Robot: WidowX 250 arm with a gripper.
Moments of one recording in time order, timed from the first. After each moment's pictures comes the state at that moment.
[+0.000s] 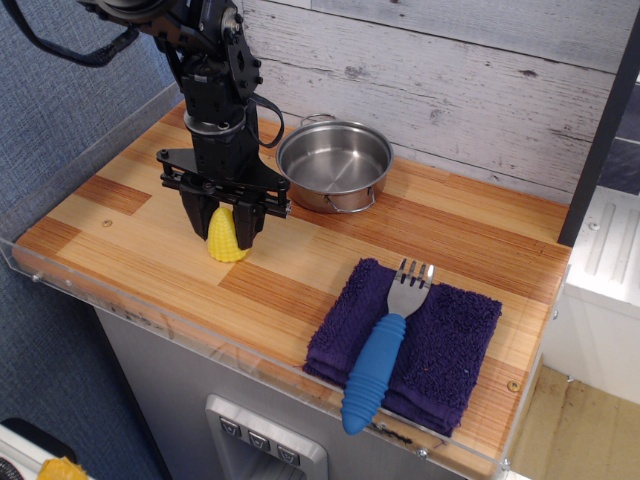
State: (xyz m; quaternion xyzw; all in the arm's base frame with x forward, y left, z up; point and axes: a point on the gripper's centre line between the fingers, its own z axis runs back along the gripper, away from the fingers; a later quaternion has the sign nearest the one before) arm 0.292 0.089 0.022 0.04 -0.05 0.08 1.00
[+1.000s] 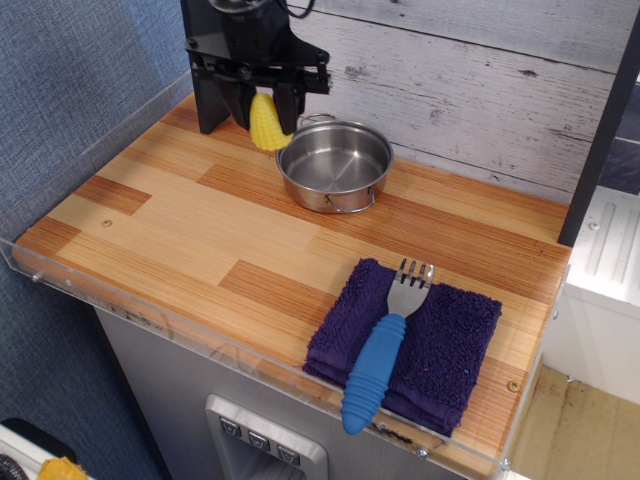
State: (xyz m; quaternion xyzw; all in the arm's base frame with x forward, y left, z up) arm 0.356 0.082 0.089 0.01 -0.15 0.10 0.98
